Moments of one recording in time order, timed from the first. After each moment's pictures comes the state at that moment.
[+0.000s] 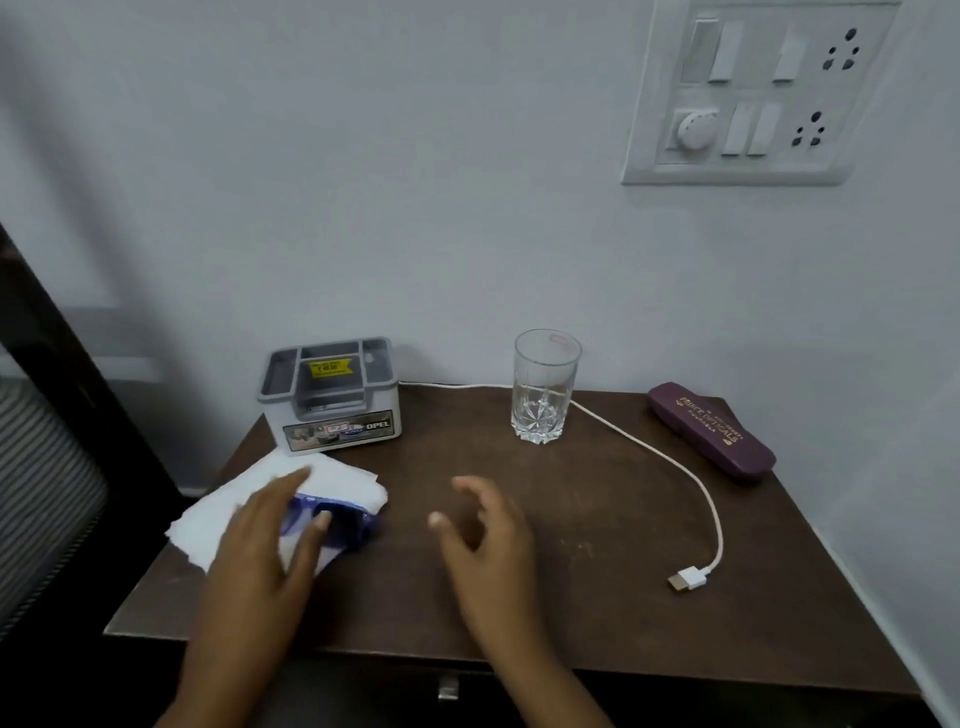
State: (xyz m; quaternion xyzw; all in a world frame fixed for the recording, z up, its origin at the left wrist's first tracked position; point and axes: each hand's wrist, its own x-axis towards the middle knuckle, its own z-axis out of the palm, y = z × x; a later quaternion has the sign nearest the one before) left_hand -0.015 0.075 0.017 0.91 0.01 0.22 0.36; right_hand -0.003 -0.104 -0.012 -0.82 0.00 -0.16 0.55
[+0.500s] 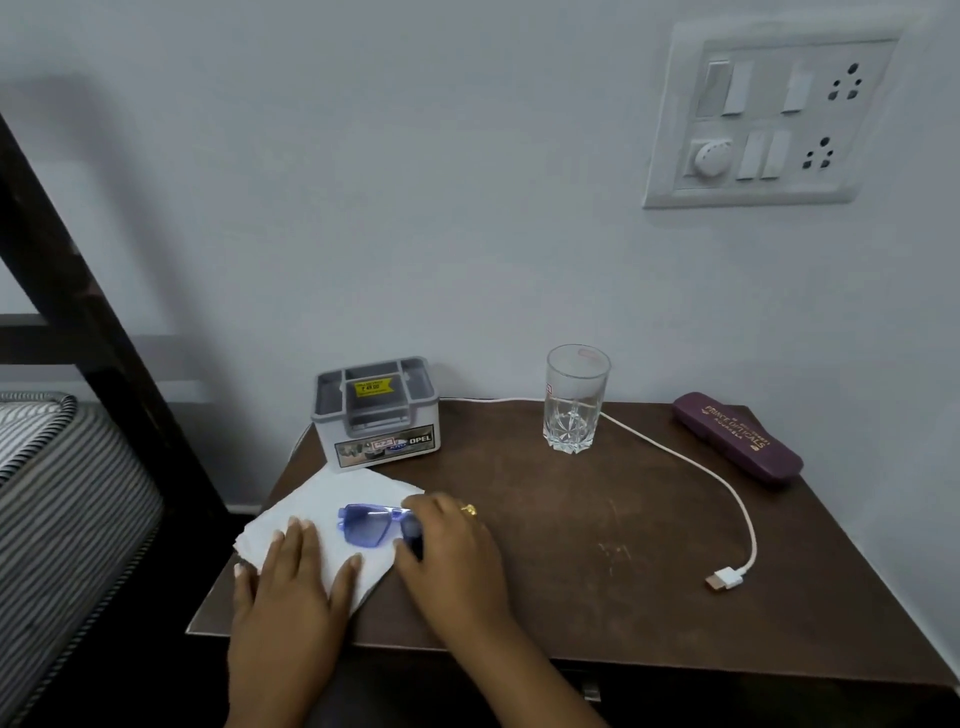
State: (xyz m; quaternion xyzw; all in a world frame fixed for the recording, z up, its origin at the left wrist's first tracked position) left_hand -0.019 0.104 -0.018 0.98 0.12 0.10 0.14; right_hand 0.013 -0.043 -0.012 -0.92 -0.12 -0.19 0.33
